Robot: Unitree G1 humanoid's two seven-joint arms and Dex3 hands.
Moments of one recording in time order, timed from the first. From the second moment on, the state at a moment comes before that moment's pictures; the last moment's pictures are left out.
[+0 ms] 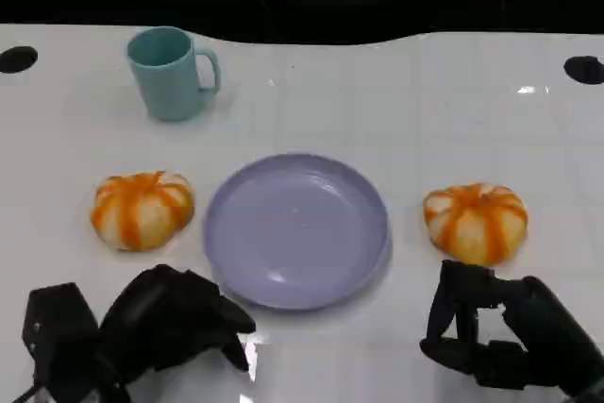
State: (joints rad) left arm -0.29 0.06 0.10 0.94 -0.20 -0.58 -0.78; right arm -0.03 -0.22 0.16 0.41 -0.26 -0.82 0.08
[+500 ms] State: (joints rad) left arm -0.29 0.06 0.10 0.96 -0.20 -0.58 -0.78; right arm -0.03 -0.22 0.16 0.41 -0.26 -0.82 0.08
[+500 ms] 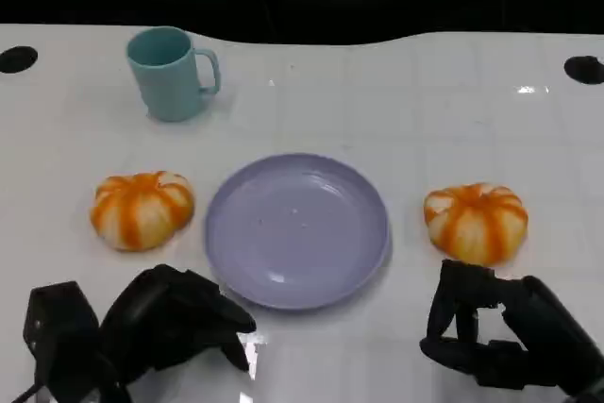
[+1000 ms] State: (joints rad) left arm -0.29 0.06 0.10 0.96 -0.20 -0.58 -0.78; right arm -0.04 -0.22 0.16 0.41 -0.25 -0.82 0.09
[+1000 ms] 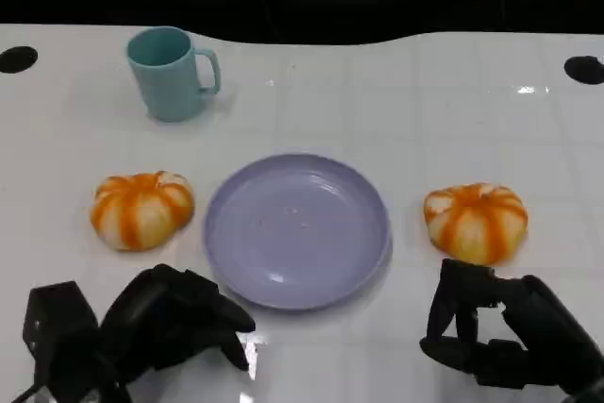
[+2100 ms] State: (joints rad) left arm -0.30 0.06 0.10 0.97 -0.20 -0.58 -0.78; right arm -0.10 -0.37 0.09 0.11 -0.68 -0.43 -0.01
